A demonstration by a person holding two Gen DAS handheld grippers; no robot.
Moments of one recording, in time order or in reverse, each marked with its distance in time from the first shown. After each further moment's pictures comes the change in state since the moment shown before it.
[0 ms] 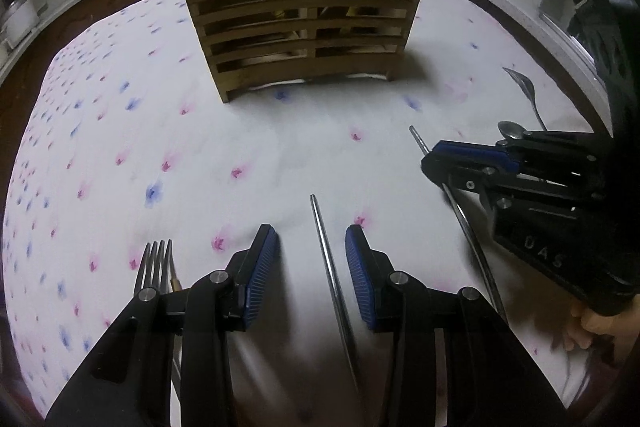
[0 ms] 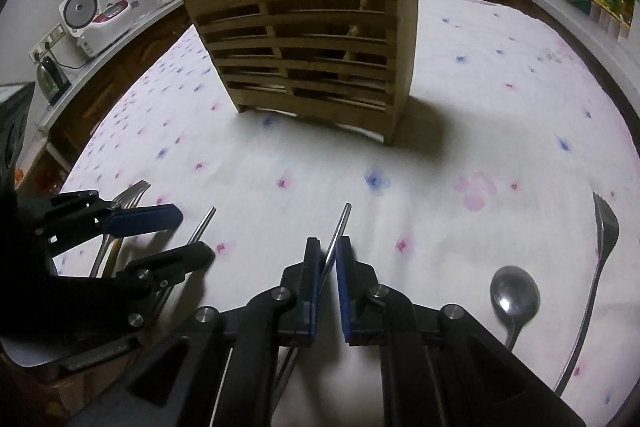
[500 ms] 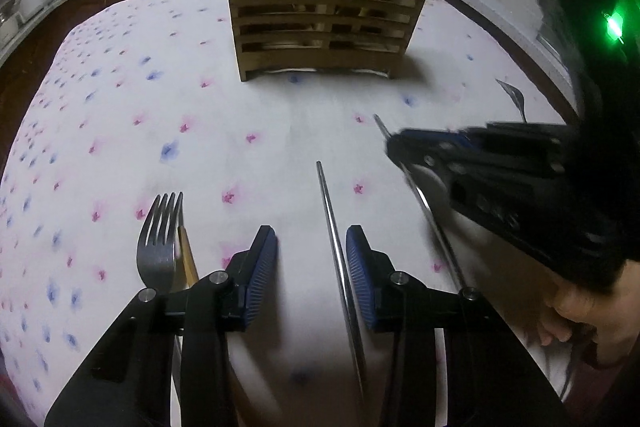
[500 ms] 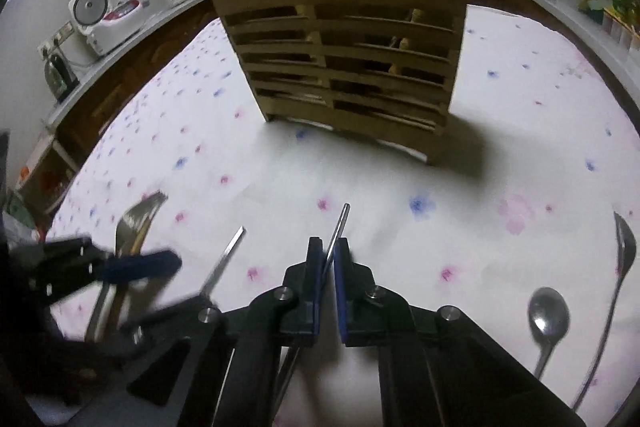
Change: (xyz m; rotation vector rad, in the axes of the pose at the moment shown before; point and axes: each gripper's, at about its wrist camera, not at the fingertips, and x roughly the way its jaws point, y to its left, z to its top) left arm -0.016 0.009 -0.027 -0.091 -0.040 -0.043; right arm 0.007 0.019 0.006 -0.027 -0.007 0.026
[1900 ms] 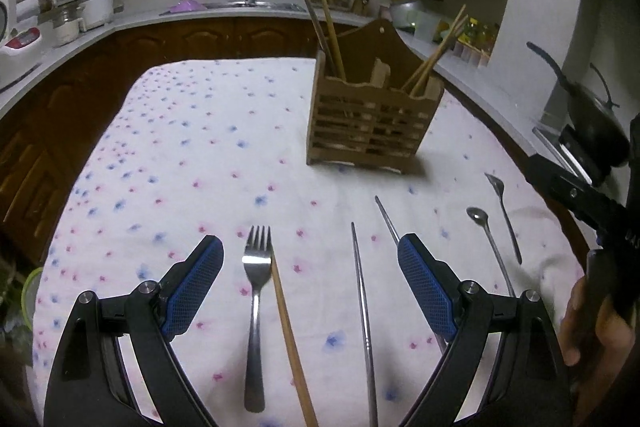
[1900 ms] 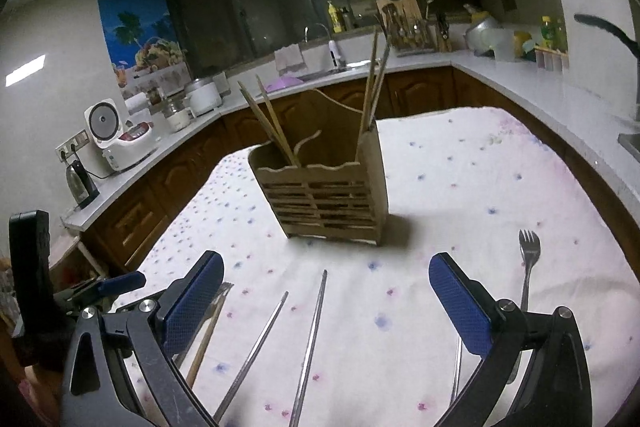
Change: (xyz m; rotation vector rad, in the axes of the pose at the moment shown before) left arm -0.104 0.024 -0.023 -0.139 -0.292 0.061; right arm -0.131 -0.003 -0.026 0.173 -0.439 0.000
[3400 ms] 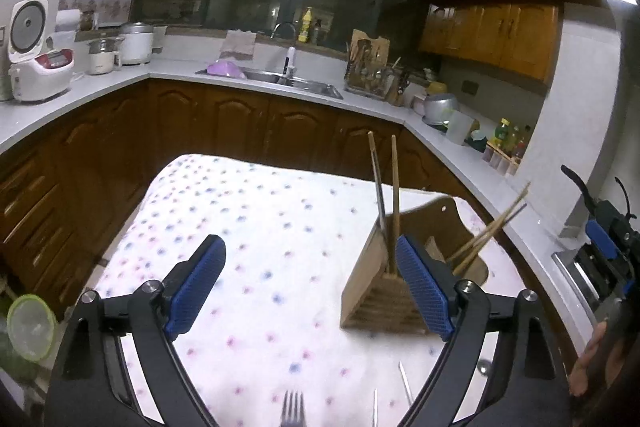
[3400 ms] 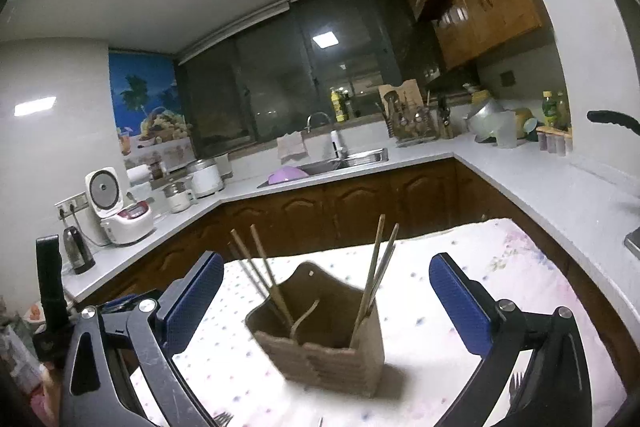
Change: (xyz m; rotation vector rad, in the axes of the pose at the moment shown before) left arm -0.009 0.059 0.117 -0.154 -0.276 0.055; right arm -0.007 -0.001 0.108 -0.024 -0.312 0.010
